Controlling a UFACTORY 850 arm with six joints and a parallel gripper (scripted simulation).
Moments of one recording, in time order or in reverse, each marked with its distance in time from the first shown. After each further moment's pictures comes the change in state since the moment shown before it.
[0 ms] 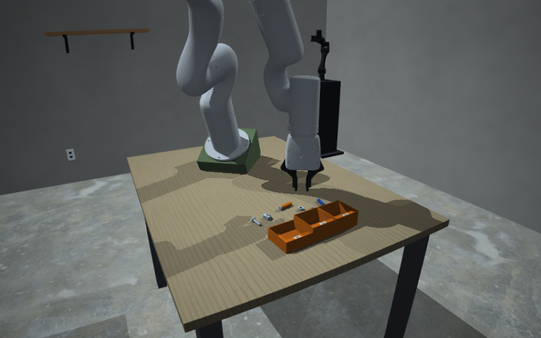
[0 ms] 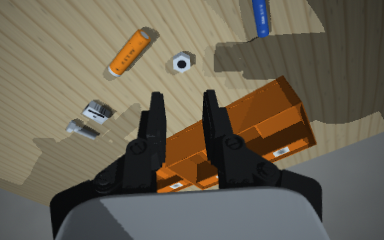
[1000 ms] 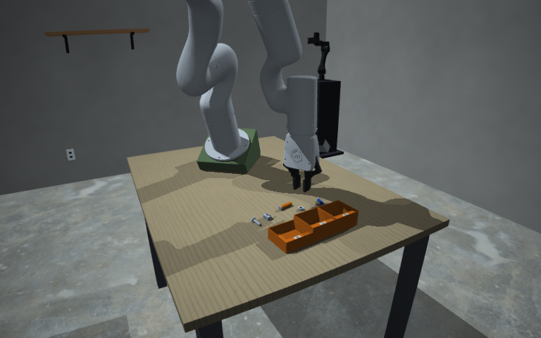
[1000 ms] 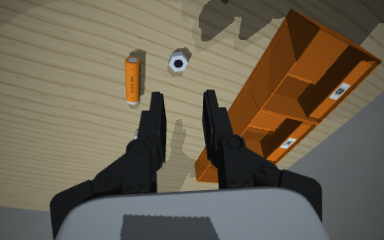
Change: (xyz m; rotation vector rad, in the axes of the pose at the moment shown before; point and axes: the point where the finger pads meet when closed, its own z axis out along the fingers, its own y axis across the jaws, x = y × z) arm 0.000 0.000 0.000 -0.033 -0.022 0.608
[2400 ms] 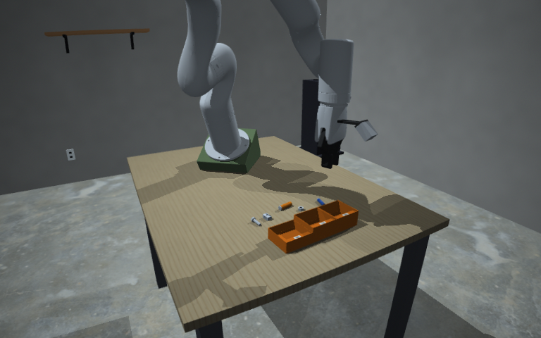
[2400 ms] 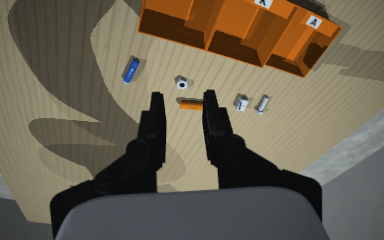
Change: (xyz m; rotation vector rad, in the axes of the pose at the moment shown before) arm -0.003 0.094 -0.093 0.039 -0.027 1.595
